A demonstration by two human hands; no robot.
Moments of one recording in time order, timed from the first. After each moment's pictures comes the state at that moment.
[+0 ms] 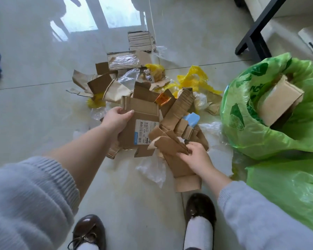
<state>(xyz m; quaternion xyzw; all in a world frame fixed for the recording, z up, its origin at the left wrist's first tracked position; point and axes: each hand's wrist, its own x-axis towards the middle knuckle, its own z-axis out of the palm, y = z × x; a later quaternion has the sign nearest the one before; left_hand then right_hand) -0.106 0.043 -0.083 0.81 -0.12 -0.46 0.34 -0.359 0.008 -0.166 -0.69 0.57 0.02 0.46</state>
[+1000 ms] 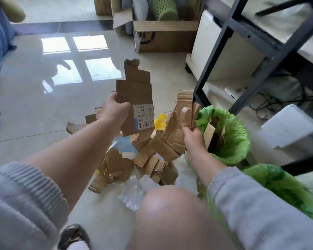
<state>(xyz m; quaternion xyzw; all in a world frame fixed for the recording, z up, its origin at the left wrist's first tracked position) -0.164 -0.014 0.105 0.74 -0.26 -0.36 0.51 -0.361 -0.048 0.044 -0.43 0.64 -0.35 0.53</state>
